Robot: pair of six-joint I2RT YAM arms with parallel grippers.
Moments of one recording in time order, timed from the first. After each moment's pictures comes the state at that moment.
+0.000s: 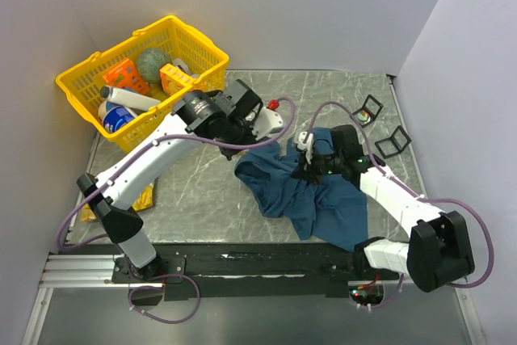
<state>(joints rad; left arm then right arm) -0.86 1.67 1.94 -1.34 -0.02 0.33 0.33 1.21 0.74 -0.33 -0.80 -0.61</state>
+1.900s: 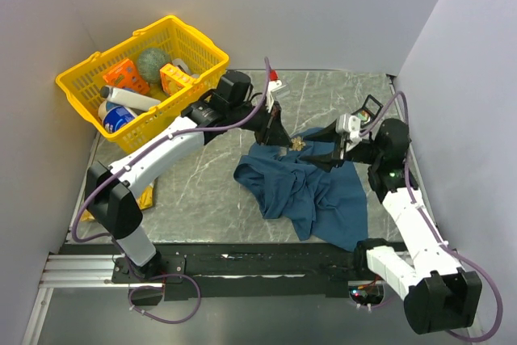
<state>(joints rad) -0.71 1.66 1.57 -0.38 0.84 -0.15 0.10 0.92 0.73 0.14 -1.24 -0.27</state>
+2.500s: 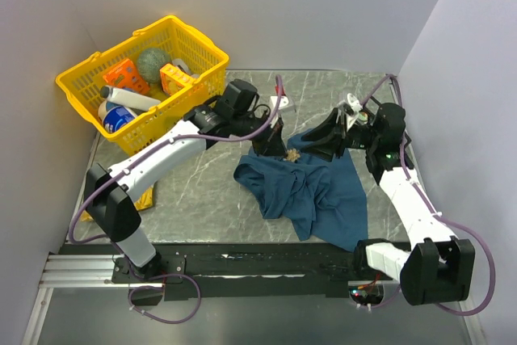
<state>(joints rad) -0.75 1.64 1.57 -0.55 0.73 0.08 0.06 1.10 0.83 0.18 -1.35 0.05</state>
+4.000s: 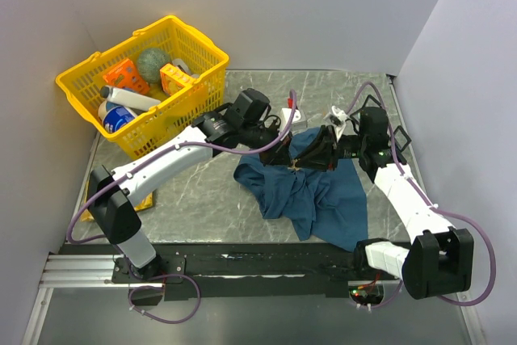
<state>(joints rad) -0.85 1.64 1.57 -0.59 0.63 0.14 0.13 1.15 0.83 -0.15 -1.42 -0.20</state>
